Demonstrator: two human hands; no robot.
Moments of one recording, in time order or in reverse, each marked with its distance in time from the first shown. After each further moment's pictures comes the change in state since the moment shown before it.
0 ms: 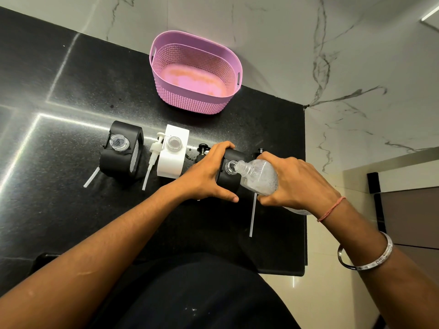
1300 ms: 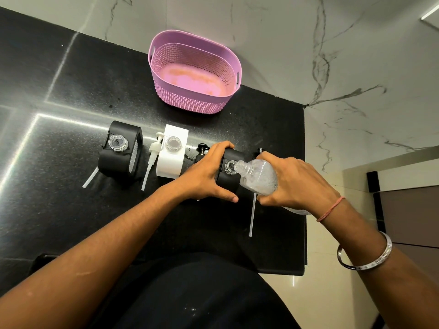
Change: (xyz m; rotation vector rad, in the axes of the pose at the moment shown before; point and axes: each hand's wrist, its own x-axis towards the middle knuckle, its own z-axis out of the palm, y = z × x) left_hand 0.001 -0.002 0.000 -0.003 -0.011 0.000; right_hand -0.002 -0.002 -0.001 0.016 -0.006 -0.002
